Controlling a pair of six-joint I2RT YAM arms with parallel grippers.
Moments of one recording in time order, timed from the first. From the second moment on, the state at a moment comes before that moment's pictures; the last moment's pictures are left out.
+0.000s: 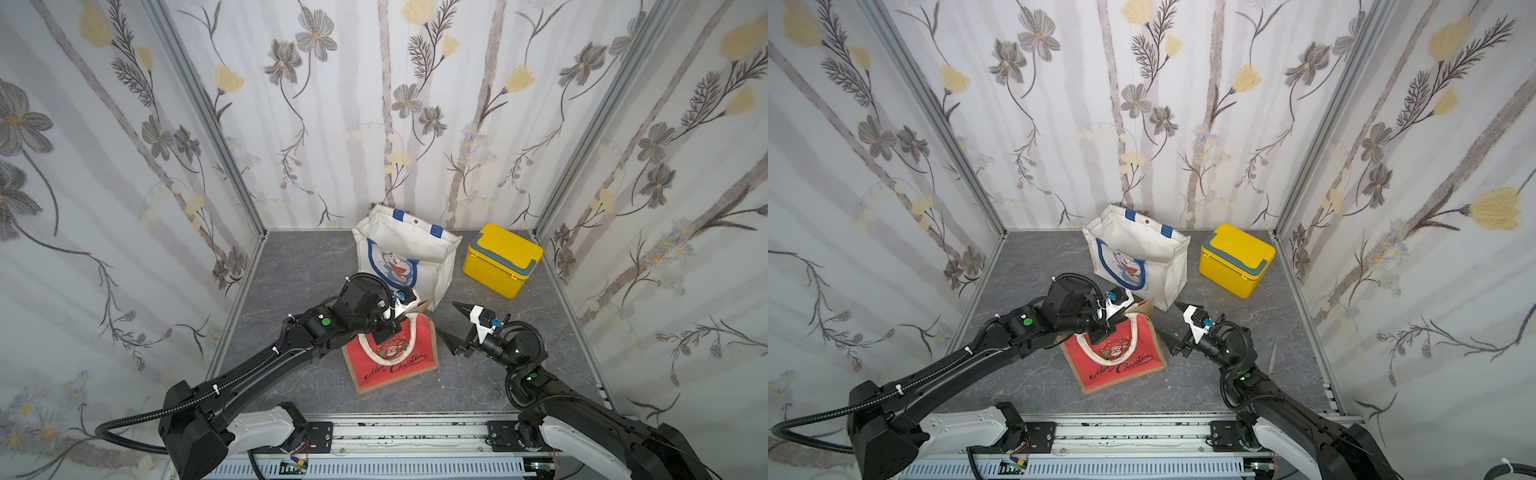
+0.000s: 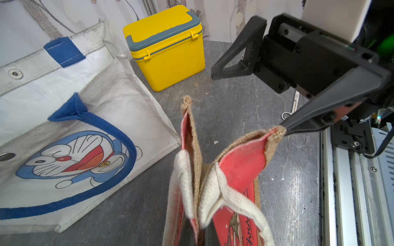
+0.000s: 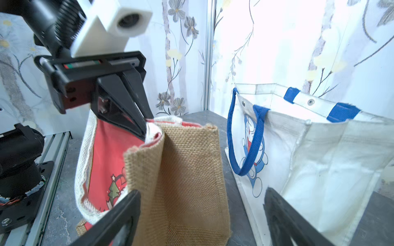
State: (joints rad) left arm -0.81 1.19 1.02 -0.51 0.23 0.34; right arm 0.55 0.84 0.17 0.79 -0.46 0.00
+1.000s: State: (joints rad) left arm -0.77 1.23 1.06 -0.57 0.34 0.42; right arm 0.54 1.19 0.34 0.81 -0.74 -0.12
